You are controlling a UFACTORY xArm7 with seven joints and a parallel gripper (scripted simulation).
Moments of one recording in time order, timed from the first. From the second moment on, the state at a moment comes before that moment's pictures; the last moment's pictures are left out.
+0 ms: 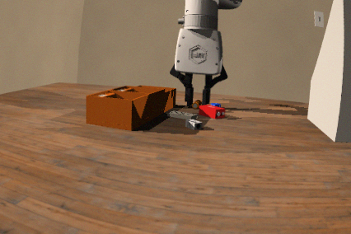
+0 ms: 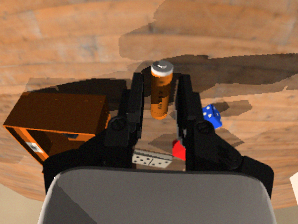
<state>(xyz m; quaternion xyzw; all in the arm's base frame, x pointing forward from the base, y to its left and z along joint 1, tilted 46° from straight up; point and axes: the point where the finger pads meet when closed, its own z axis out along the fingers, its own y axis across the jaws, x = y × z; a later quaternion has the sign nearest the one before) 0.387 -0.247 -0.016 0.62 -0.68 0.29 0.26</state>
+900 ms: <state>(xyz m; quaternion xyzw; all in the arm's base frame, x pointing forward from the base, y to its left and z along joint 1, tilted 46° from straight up) 0.387 -0.247 -0.016 0.62 -0.68 0.29 0.26</state>
